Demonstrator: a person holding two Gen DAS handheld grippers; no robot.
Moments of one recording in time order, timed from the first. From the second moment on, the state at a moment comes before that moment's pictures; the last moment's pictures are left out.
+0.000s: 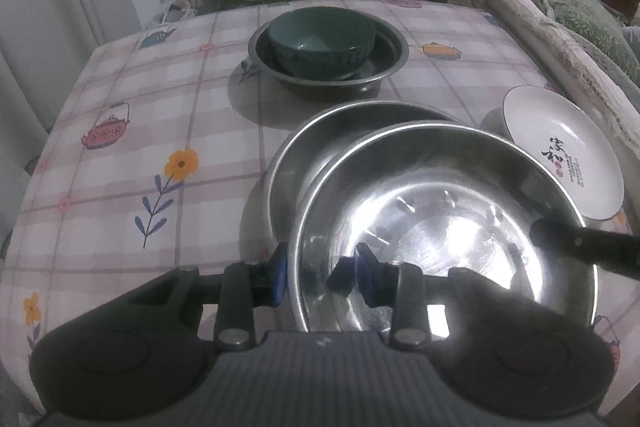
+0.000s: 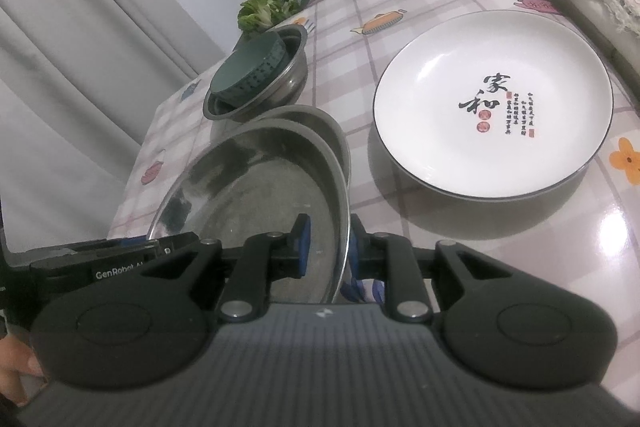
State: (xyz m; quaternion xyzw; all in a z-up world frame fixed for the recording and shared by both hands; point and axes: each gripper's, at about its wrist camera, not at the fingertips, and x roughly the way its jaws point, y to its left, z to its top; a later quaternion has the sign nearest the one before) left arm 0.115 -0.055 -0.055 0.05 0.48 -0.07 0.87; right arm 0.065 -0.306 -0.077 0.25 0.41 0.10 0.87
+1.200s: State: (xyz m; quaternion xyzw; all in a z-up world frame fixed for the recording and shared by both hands) left arm 0.118 -0.013 -0.049 -0.01 0.46 -0.09 0.88; right arm 0.066 -0.317 -0.087 0.27 0.41 0.05 0.87
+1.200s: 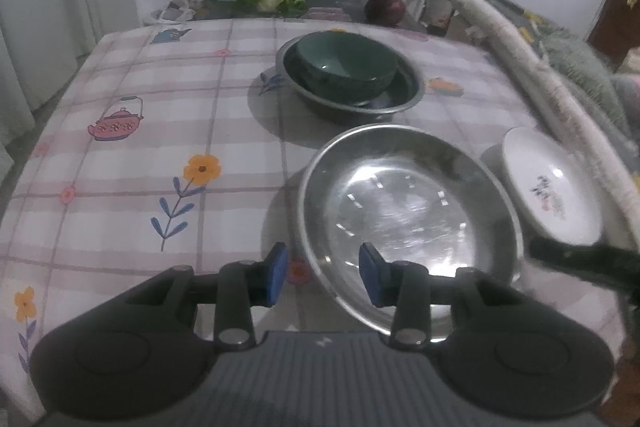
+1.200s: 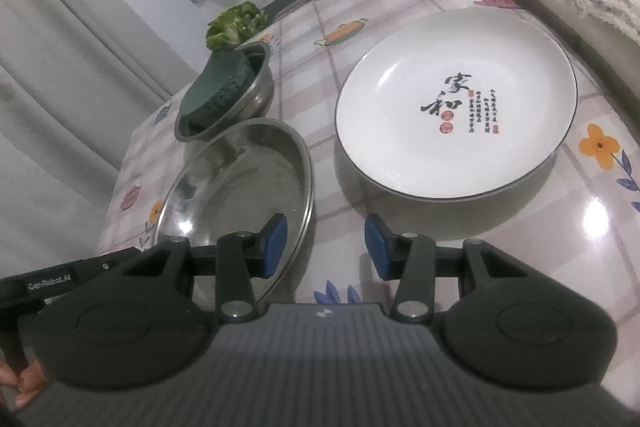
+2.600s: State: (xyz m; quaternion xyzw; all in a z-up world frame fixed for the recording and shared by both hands) left arm 0.110 0.021 -0.067 -0.01 0.47 -0.04 0.88; right arm 0.087 -0.243 -0.094 0.21 0.43 0.12 0.87
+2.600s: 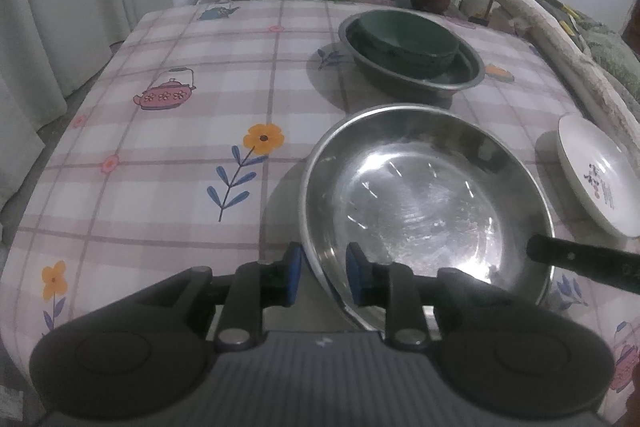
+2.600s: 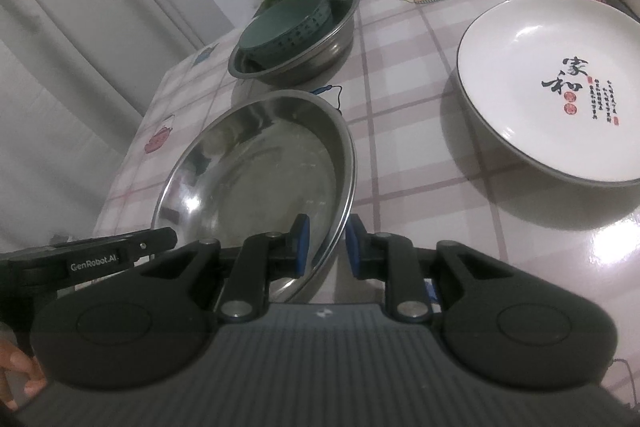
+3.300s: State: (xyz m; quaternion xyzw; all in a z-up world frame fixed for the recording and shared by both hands) left arm 0.098 -0.081 -0.006 0.05 0.41 -0.13 0.90; right arm 0.036 -0.348 -0.057 0.26 0.34 0.07 0.90
